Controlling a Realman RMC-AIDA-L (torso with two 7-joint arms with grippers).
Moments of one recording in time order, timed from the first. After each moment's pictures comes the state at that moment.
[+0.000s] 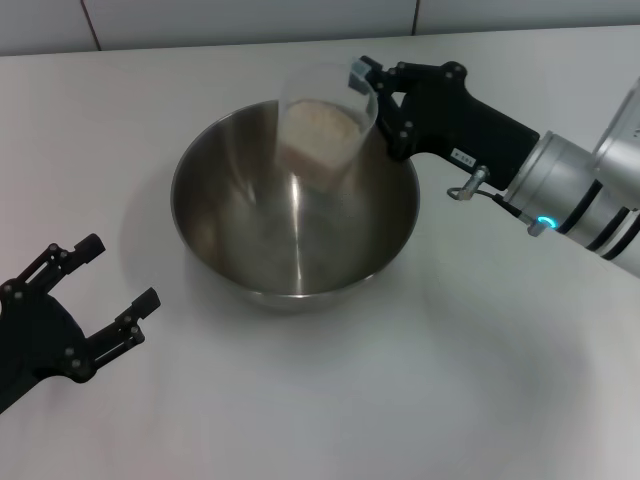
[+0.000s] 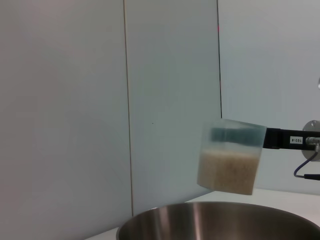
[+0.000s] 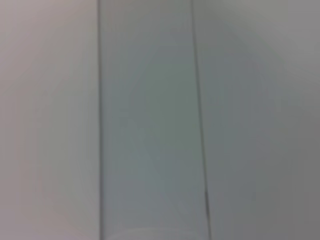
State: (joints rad) left arm -0.21 -2.06 0.61 0.26 1.63 1.69 -0.54; right arm 0.70 2.06 0.41 0.06 -2.45 -1.39 0.53
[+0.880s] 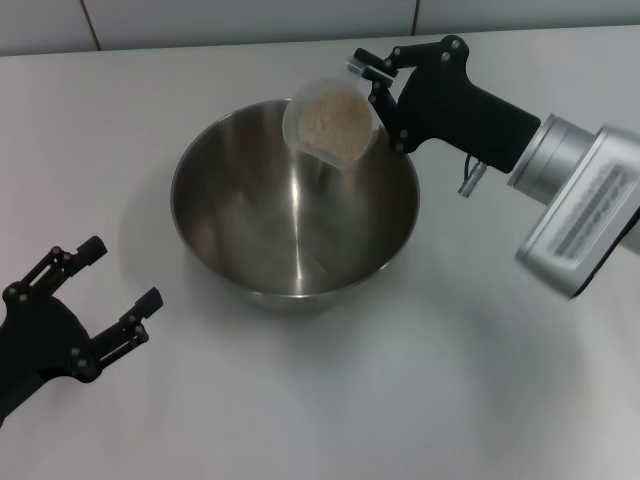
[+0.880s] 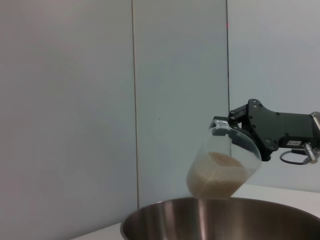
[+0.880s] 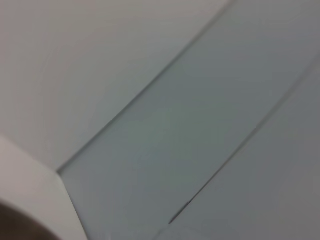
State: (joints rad) left arm -0.21 -2.06 0.60 0.25 1.63 1.67 -0.54; right arm 0.74 2.07 0.40 -0.03 -2.46 -1.42 -0.23
